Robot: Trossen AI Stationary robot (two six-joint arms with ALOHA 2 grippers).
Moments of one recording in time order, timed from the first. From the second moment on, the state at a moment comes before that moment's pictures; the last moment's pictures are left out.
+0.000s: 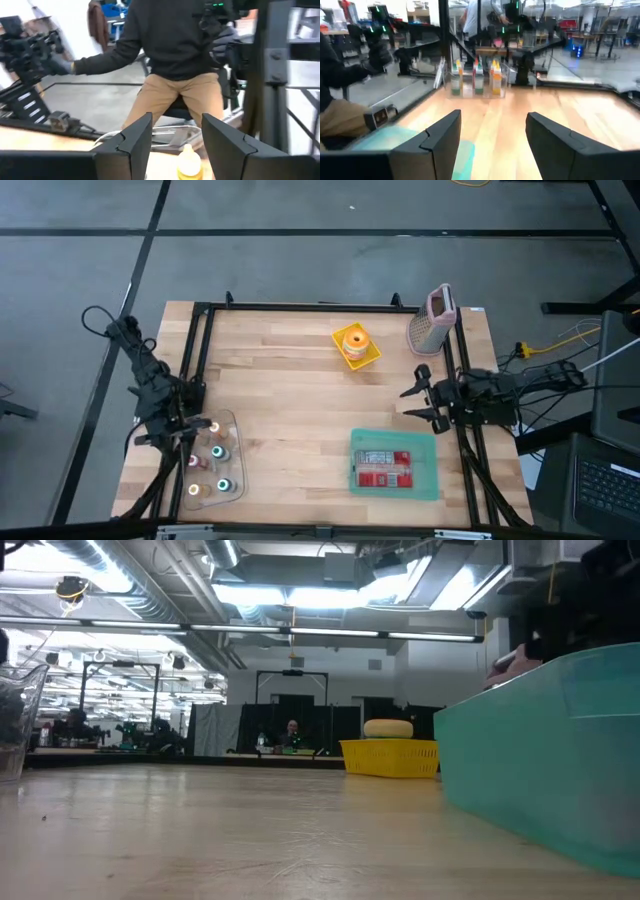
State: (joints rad) left arm -0.81 0.21 0.28 -0.25 0.43 0.22; right arm 0.21 0.18 0.02 0.18 -0.05 0.00
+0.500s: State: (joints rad) left arm -0.51 0.01 0.10 -0.28 0.43 0.14; right arm 0.21 0.09 0.02 0.04 -0.09 0.07
